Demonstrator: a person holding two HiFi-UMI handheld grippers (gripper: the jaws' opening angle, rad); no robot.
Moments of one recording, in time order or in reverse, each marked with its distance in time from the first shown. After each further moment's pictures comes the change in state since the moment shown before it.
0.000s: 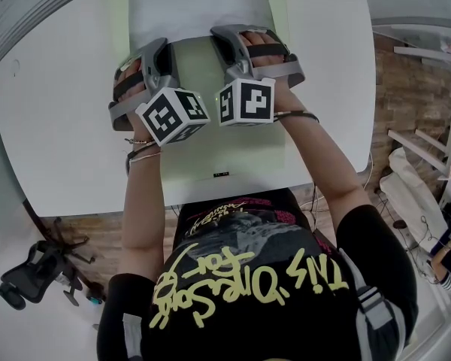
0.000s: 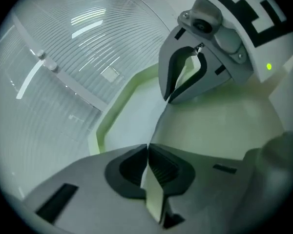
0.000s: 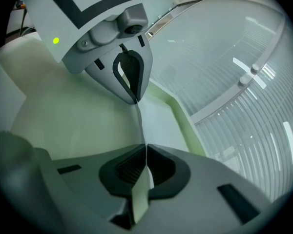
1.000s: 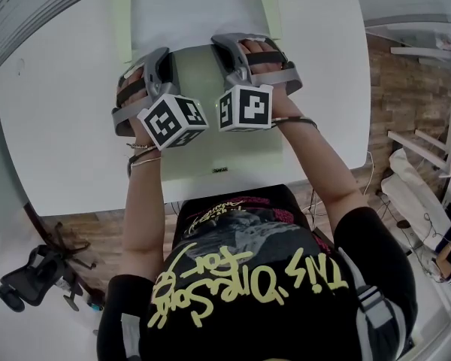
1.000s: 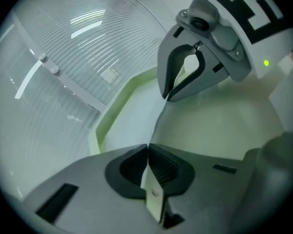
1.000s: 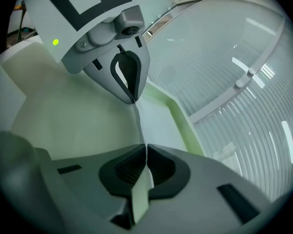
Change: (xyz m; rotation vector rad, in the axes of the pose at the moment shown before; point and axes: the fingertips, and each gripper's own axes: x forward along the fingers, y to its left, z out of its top) left arm -0.021 -0.014 -0.002 0.003 -0.012 -0.017; right arm -0.023 0.010 0.001 0.006 0.016 -0.012
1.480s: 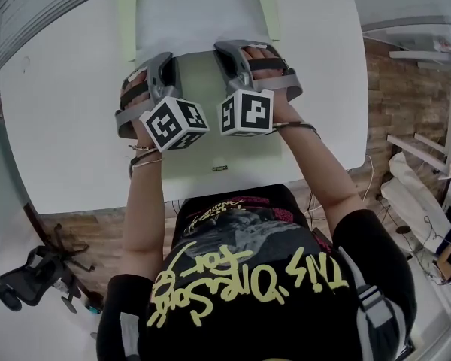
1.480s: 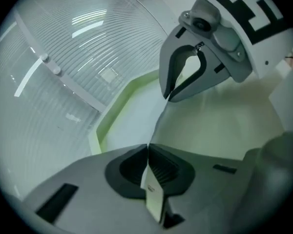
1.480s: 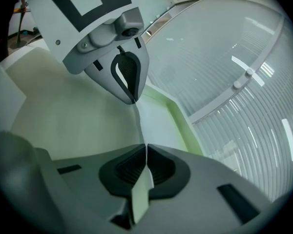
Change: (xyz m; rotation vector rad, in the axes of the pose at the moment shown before) left arm -0.008 -0.005 -0.001 -0.015 -0.011 -0.016; right arm -0.009 0.006 0.001 0.010 0.001 0.005
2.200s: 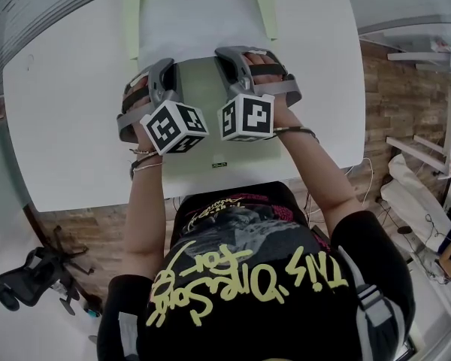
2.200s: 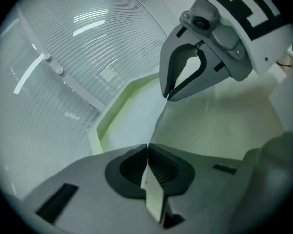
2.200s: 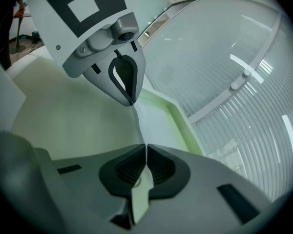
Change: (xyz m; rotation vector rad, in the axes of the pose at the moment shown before) left arm -0.016 -0.009 -0.003 -0.017 -0.003 -0.022; right arm -0.018 0.006 0.006 0.033 -0.006 0.013
